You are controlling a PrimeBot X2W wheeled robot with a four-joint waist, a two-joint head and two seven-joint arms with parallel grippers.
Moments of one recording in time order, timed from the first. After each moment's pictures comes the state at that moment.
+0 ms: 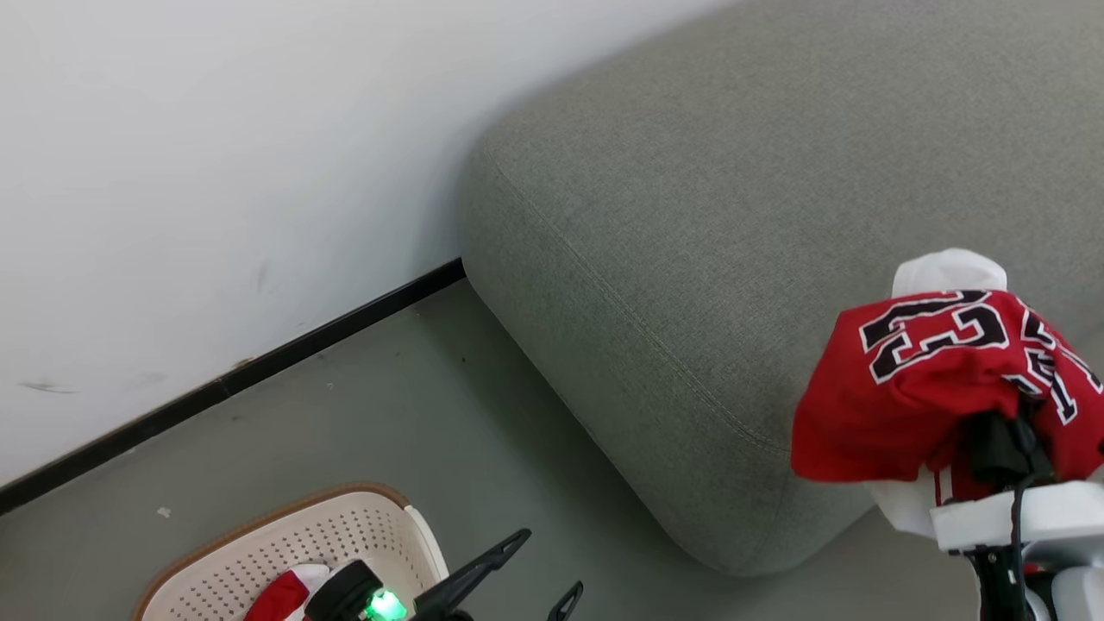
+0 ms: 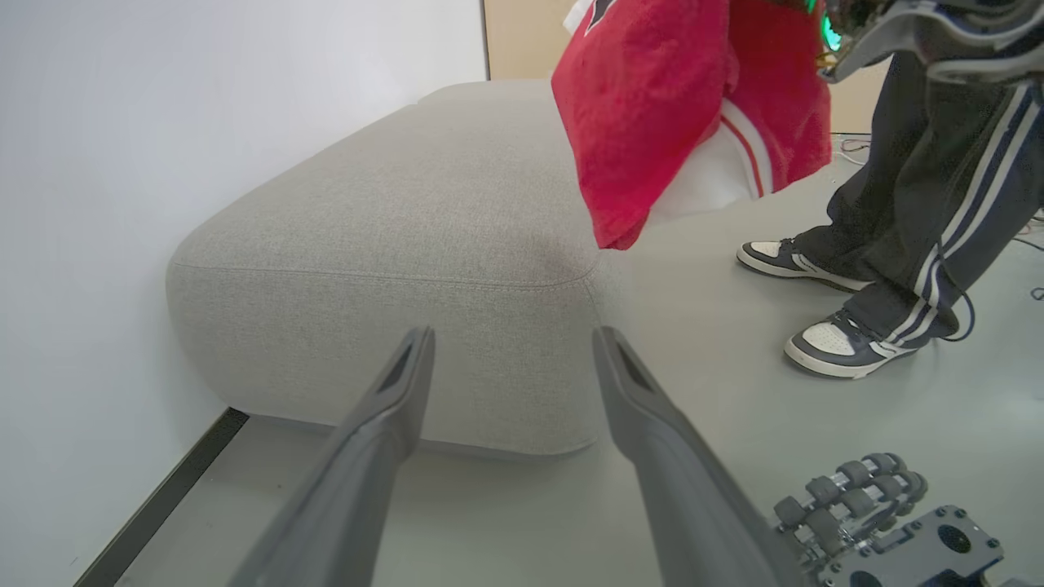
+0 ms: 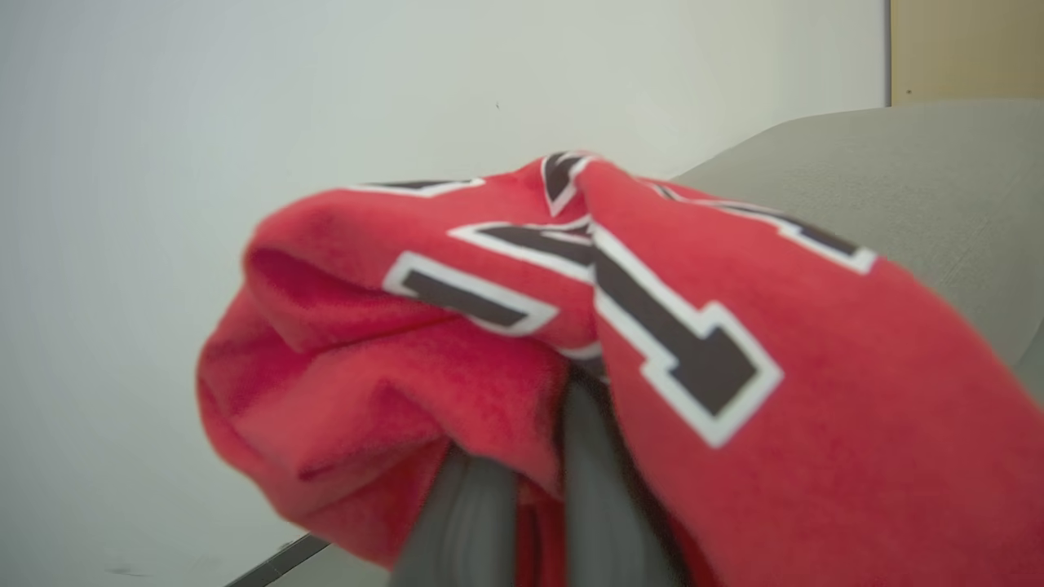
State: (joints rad) left arm -0.09 0.19 -0.62 0.09 -0.18 -0.13 -0.25; right arm -0.04 -0.04 -0.17 0.05 0.33 0.13 -0.25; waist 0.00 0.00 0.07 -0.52
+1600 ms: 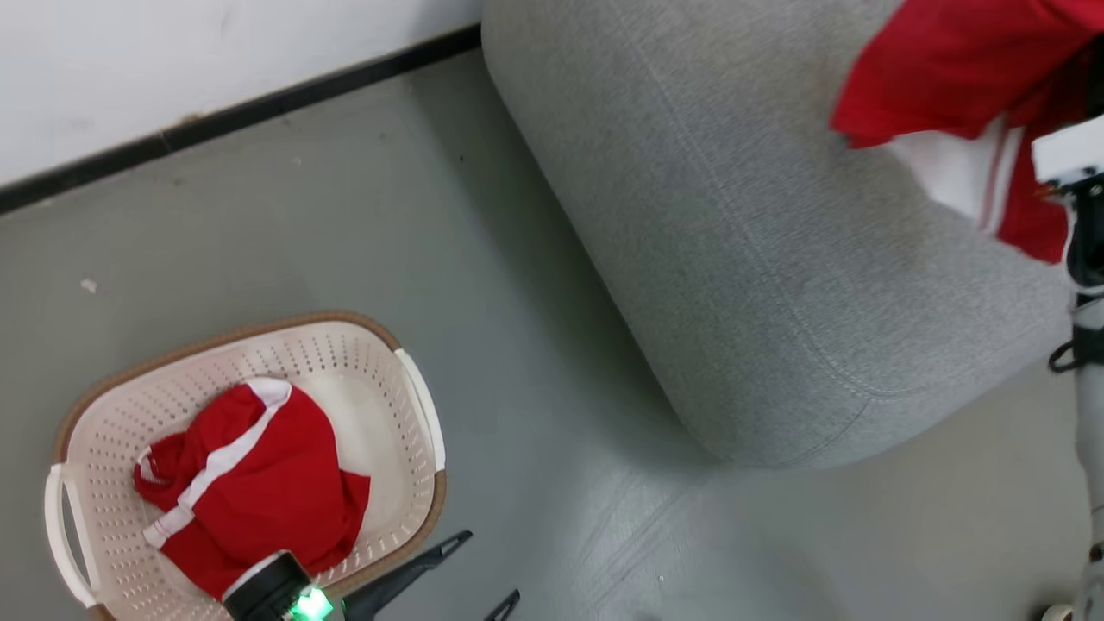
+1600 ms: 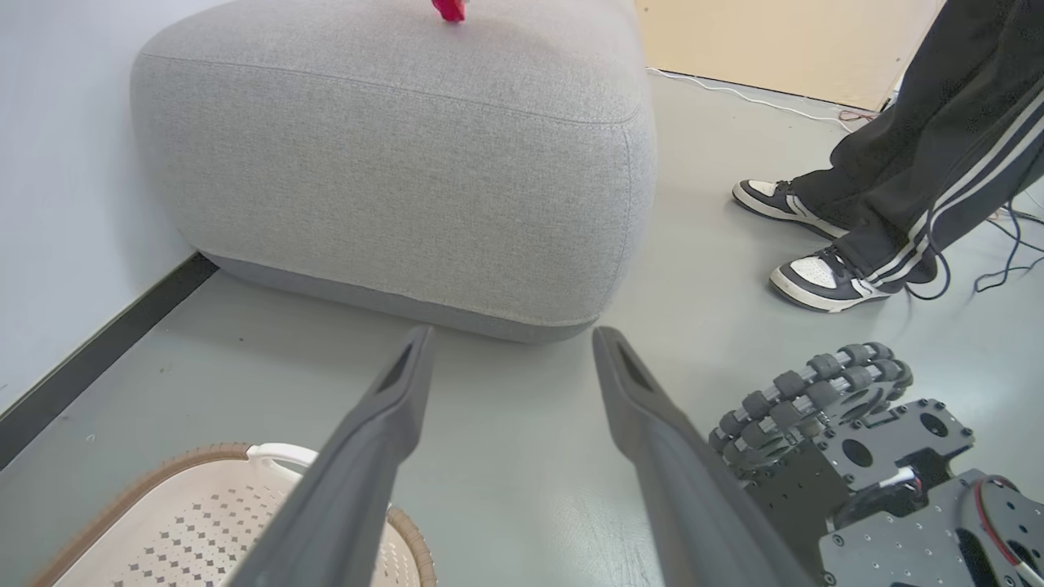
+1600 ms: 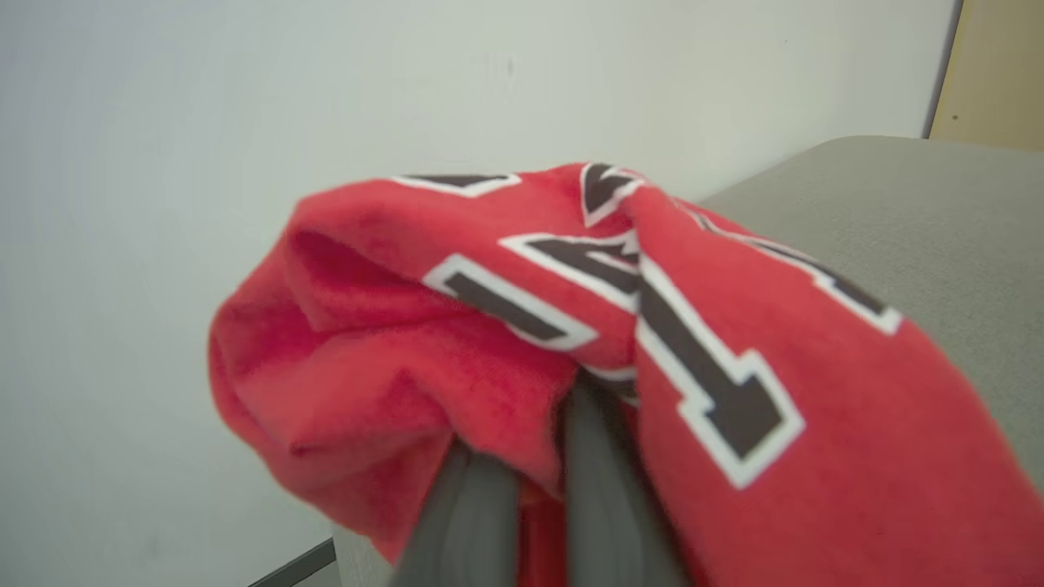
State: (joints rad) left arm -0.03 0.39 -0.60 -0.09 -0.07 -0.13 -0.25; right arm -0.86 -0.14 -0.24 0.61 0.30 0.13 -0.21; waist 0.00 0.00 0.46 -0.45
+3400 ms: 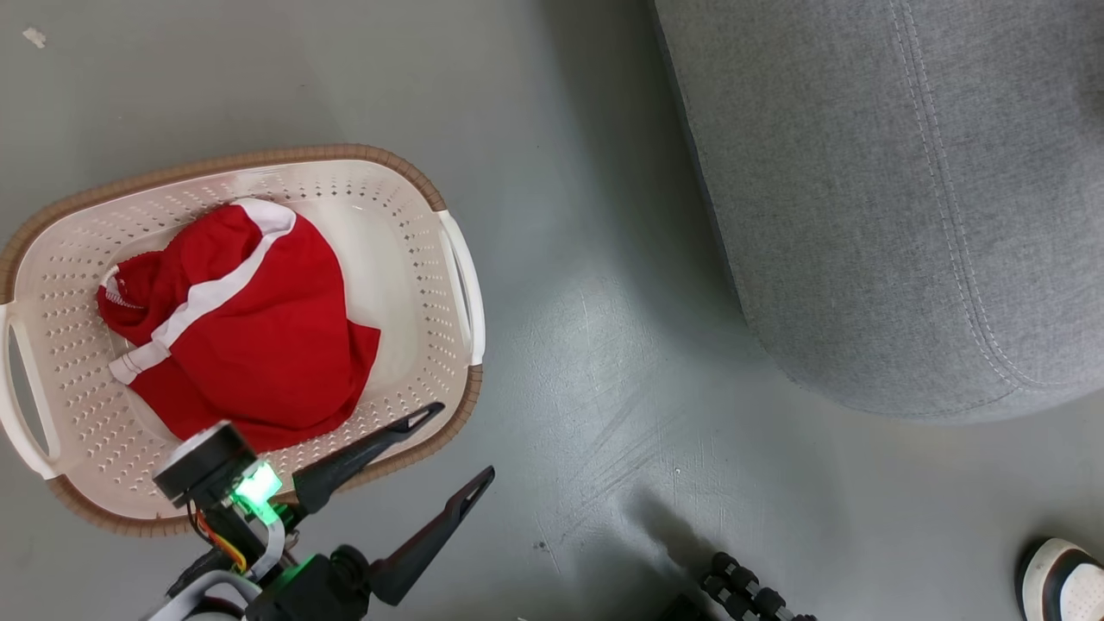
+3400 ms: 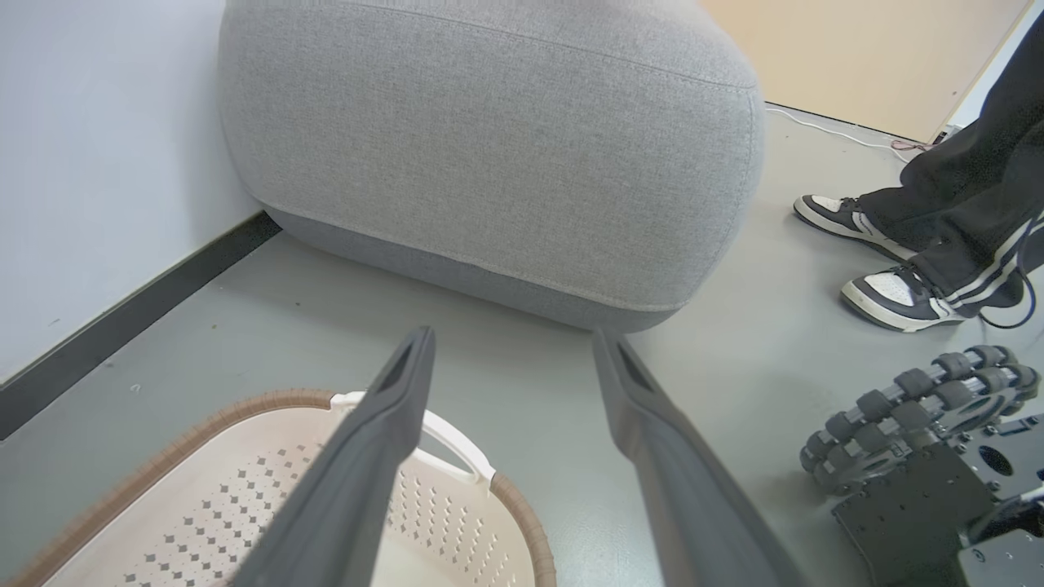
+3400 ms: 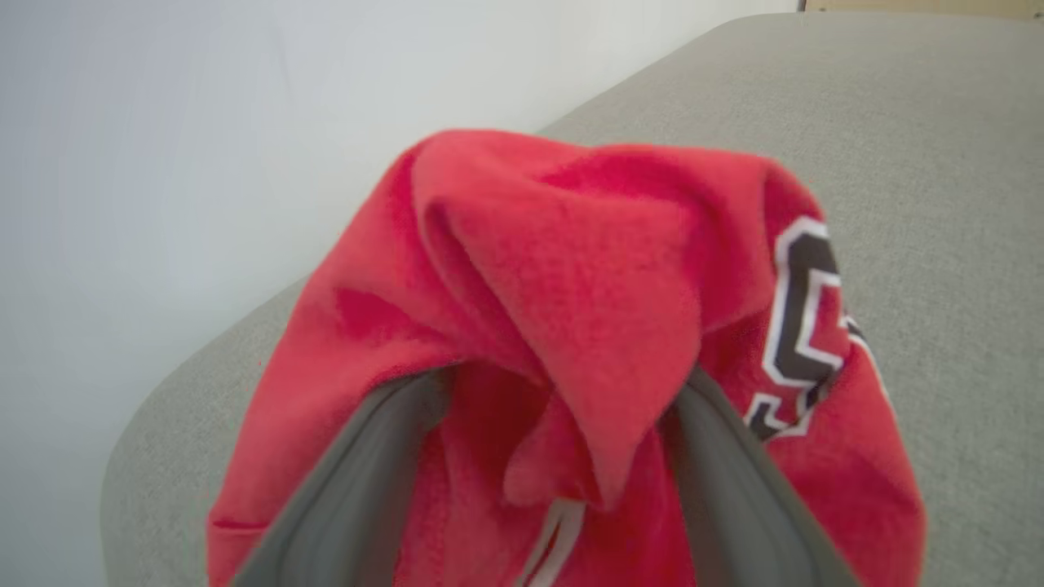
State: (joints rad) left arm -0.21 0.51 -0.55 -0.25 -0.04 -0.13 -0.25; right arm -1.21 -0.15 -0.84 0.92 -0.06 0.13 -0.25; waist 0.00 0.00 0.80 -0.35
